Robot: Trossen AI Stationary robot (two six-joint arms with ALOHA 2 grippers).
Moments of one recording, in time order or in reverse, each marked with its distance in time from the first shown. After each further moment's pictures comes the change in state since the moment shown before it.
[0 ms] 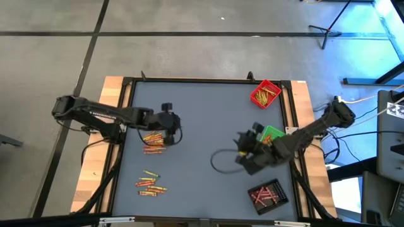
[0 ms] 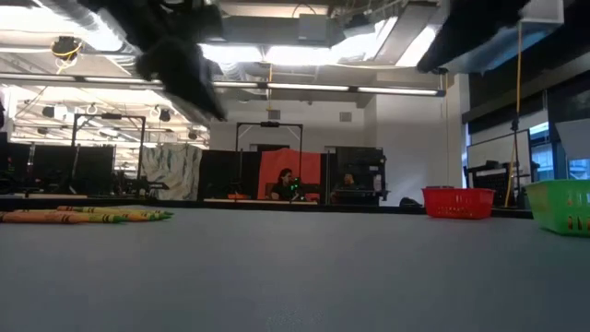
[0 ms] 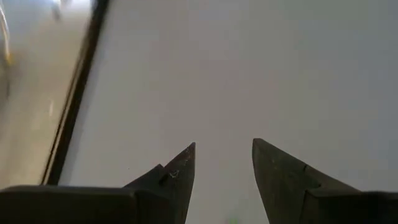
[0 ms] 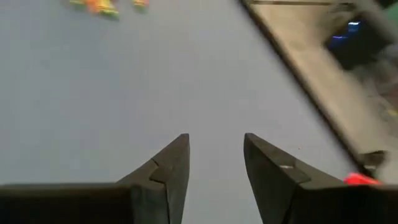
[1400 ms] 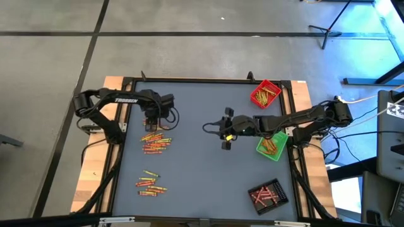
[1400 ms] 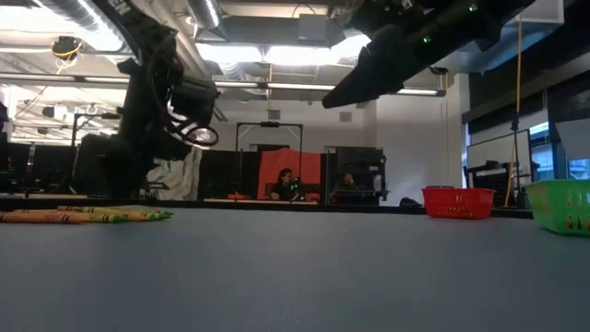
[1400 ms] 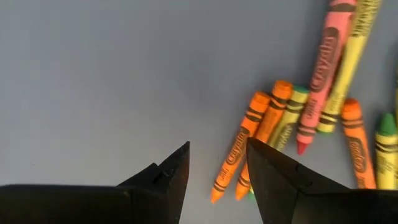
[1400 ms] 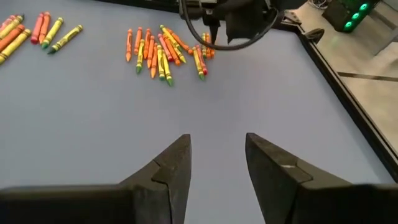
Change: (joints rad) left arm 0.508 0.294 -0.035 -0.444 0.195 0.301; right arm -0.442 0.017 -0.288 0.995 -0.648 -0.766
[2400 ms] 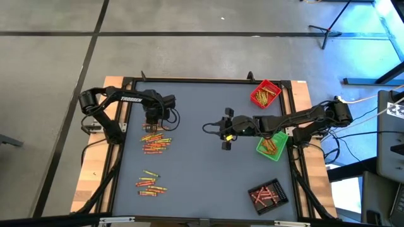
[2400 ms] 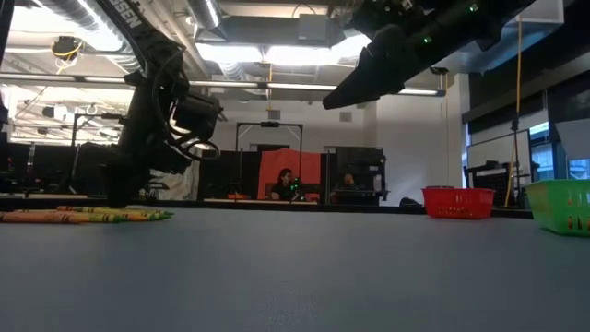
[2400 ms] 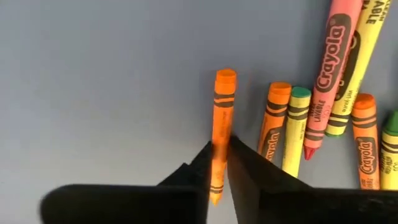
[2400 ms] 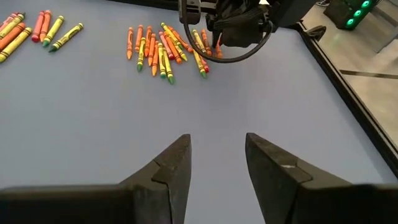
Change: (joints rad) left arm 0.024 0.085 0.001 0.017 0.024 0.042; right arm 0.000 0.000 0.000 -0.008 -0.001 0.010
